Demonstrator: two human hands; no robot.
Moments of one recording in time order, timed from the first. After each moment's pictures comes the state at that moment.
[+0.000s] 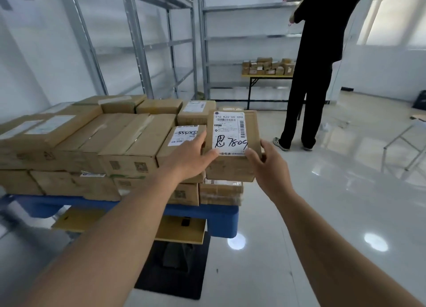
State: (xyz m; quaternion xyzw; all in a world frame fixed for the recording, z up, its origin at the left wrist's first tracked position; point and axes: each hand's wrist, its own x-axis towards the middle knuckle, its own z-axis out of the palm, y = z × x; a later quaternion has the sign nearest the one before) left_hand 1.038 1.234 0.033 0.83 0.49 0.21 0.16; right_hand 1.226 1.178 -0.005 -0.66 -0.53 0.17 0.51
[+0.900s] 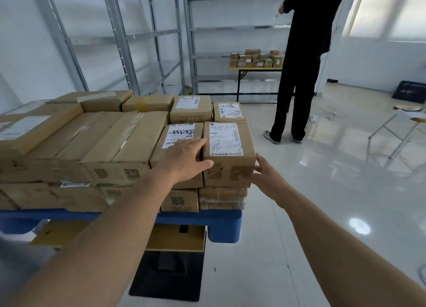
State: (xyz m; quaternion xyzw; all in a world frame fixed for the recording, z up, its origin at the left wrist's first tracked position) left_hand 1.026 1.289 0.008 0.86 0.49 0.12 0.04; right_hand 1.248 1.229 -0.059 -0.64 -0.50 0.41 0.42
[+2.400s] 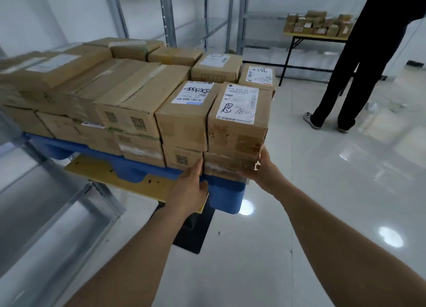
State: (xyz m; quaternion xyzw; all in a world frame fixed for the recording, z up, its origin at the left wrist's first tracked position) left_hand 1.042 1.199 -0.126 0.71 0.65 0.20 0.19; right_hand 1.250 1.243 -0.118 -0.53 -0.60 0.46 0.39
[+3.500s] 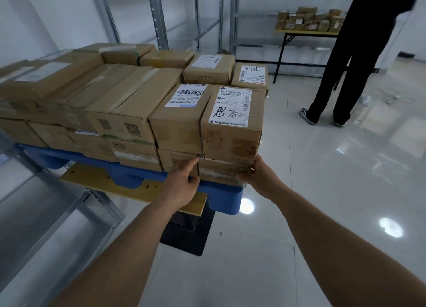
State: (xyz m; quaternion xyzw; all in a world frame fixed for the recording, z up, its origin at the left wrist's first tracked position) left_hand 1.028 1.216 -0.108 0.69 0.63 0.24 0.27; right_hand 1.250 1.244 -0.131 -0.60 -0.60 0.44 0.31
